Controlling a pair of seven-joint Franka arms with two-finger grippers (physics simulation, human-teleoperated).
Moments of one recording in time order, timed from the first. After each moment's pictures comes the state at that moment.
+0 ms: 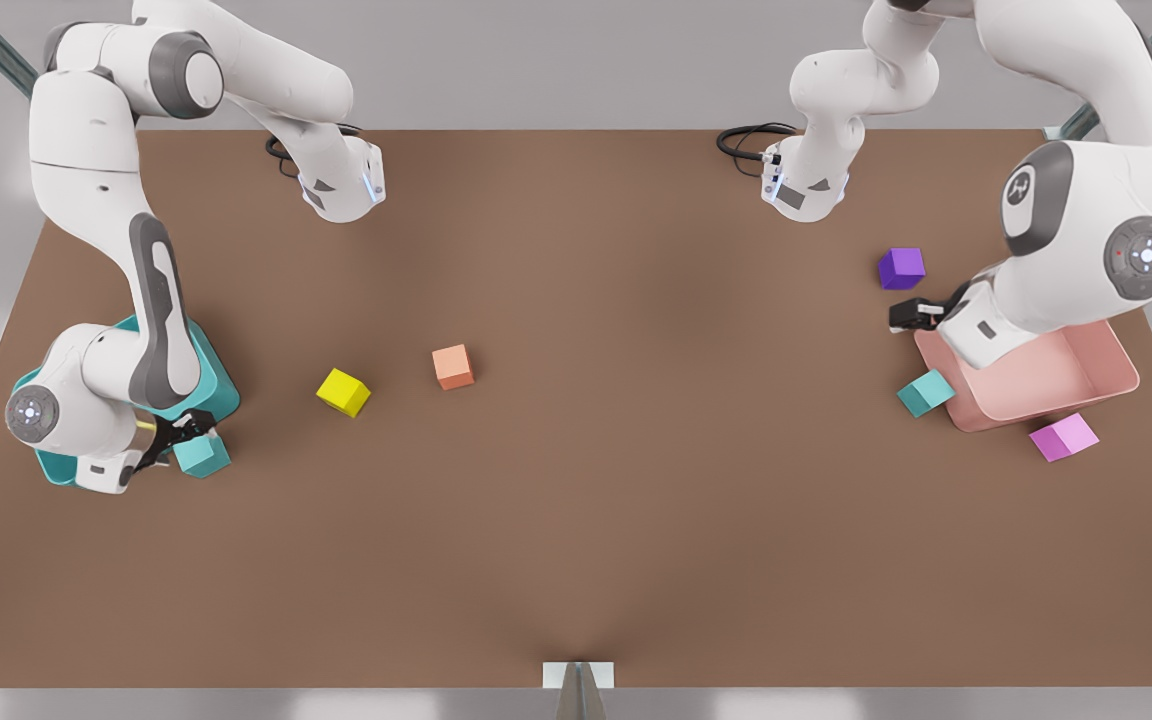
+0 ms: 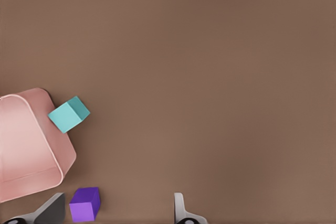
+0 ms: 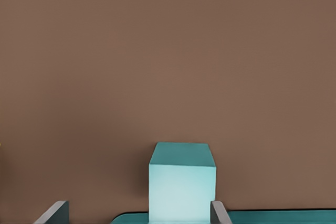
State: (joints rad) left arm 0.04 0.12 -0.11 -1.53 -0.03 1.40 0.00; right arm -0.29 0.52 0.08 -1.73 -0.07 2.11 -0.74
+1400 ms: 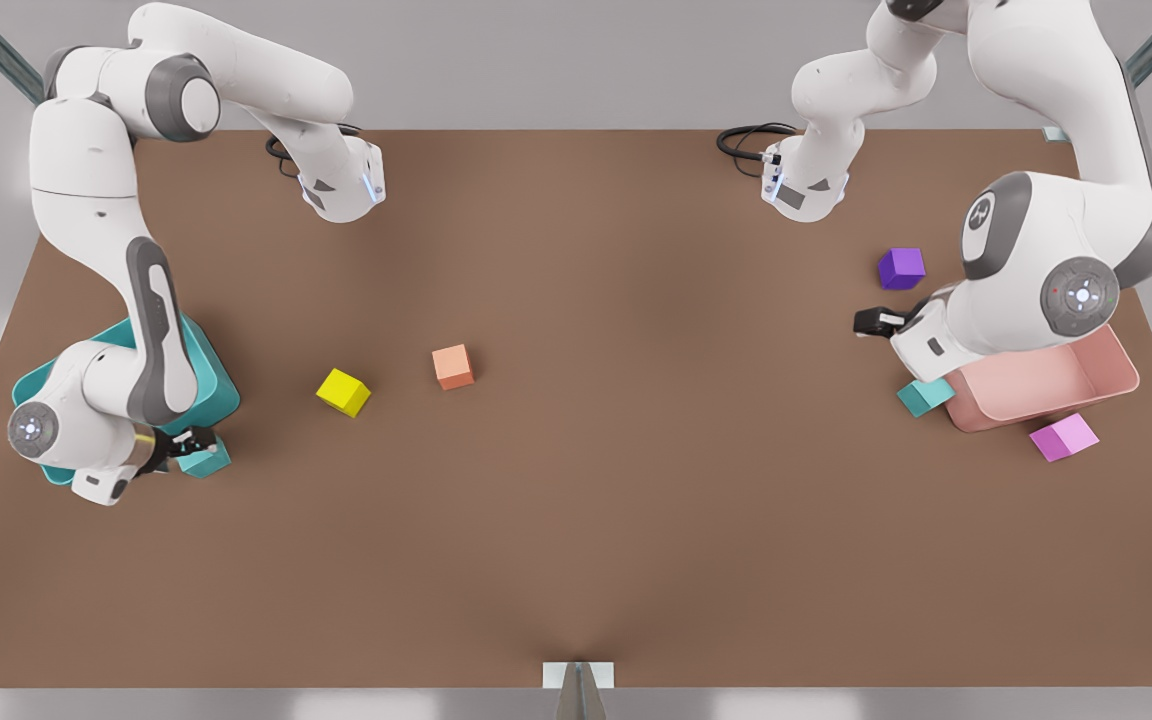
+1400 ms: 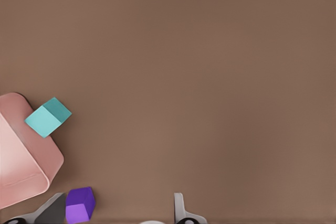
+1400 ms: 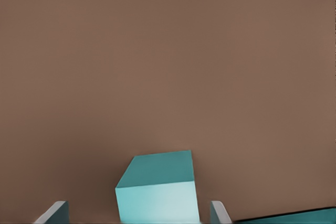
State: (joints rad) left arm 0.21 0.20 -0.37 -1.51 0.01 1.38 0.00; right arm -0.31 0.61 0.08 -1.66 -0.07 2.14 -0.63
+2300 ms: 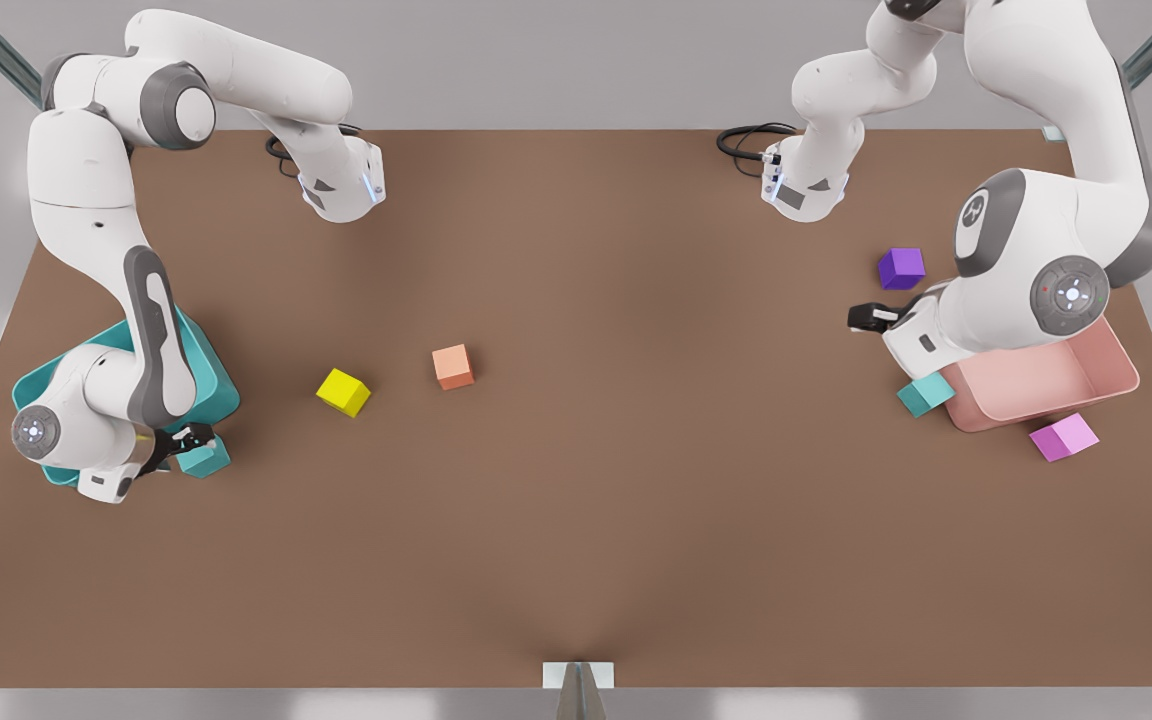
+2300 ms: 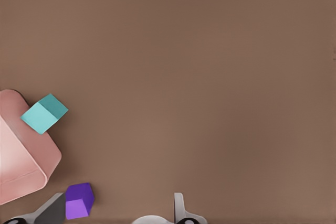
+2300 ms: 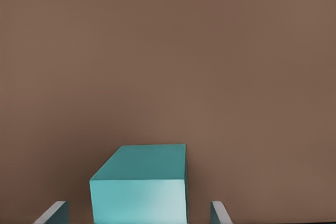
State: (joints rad) left arm 0.20 0.19 -0.37 -1.51 0.00 1.35 0.00; right arm -0.34 0.64 0.08 -1.67 -0.07 2.16 -0.72
